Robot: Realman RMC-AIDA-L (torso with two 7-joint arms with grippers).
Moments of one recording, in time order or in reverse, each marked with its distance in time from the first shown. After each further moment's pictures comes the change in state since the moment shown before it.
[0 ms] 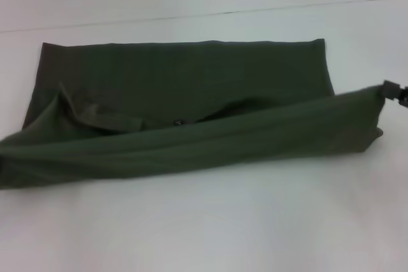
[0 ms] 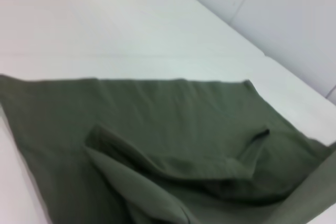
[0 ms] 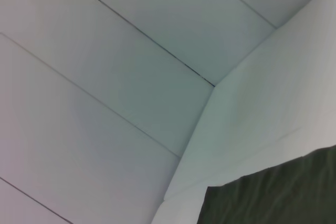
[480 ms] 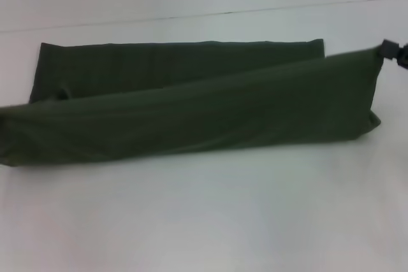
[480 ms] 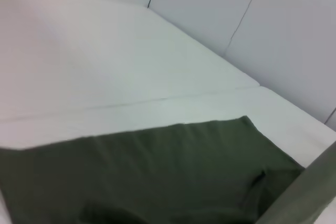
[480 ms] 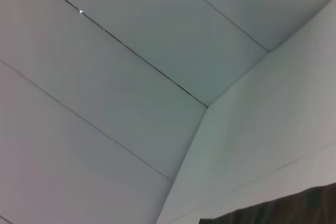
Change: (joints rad) left arm -0.060 0.009 -0.007 0.013 -0.053 -0.008 -0.007; right arm 0.073 -0.023 0.021 -0.002 0.017 0.075 0.068
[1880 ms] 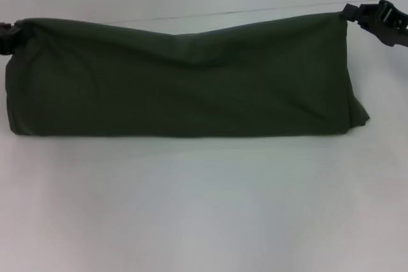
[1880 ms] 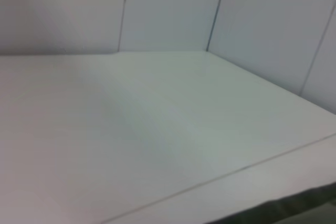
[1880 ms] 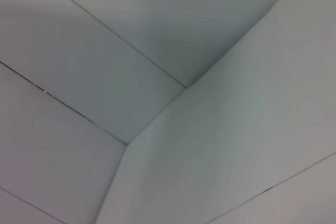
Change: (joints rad) left arm -0.216 -0.006 0.118 -0.207 -0.101 -0.525 0.031; right arm 0.167 0.054 -0.082 0.014 -0.003 0.465 0.097
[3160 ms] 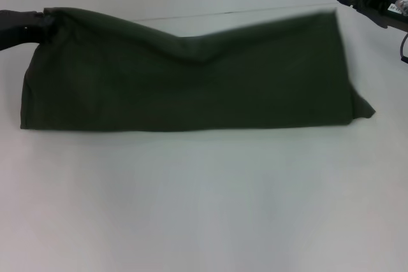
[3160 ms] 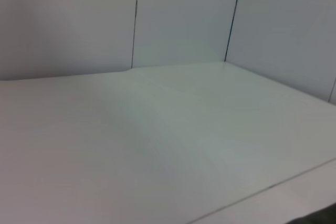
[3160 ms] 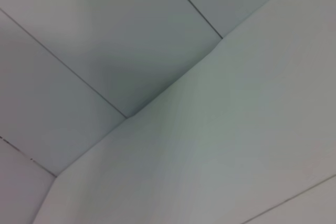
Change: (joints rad) left arm -0.066 -0.053 0.054 -0.124 -0.086 -0.247 0.129; right arm 0.085 0.038 -0.057 0.000 0.002 0.309 -0.022
